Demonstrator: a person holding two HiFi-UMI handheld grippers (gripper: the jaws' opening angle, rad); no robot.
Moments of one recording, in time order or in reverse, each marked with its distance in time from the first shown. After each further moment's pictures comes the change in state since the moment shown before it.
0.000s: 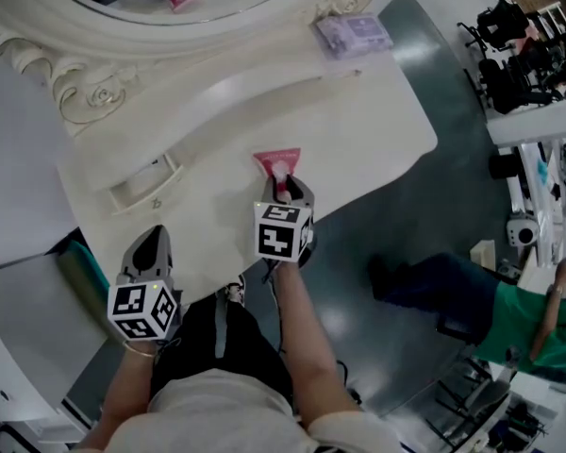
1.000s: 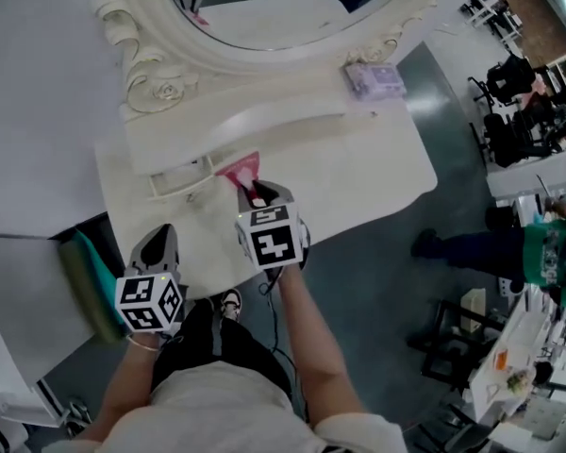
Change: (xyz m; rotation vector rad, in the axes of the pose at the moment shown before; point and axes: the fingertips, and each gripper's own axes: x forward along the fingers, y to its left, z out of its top) left arm -0.049 0.028 0.012 -0.066 -0.105 0.084; right arm -0.076 0.136 0.065 -0.271 -0.025 0.412
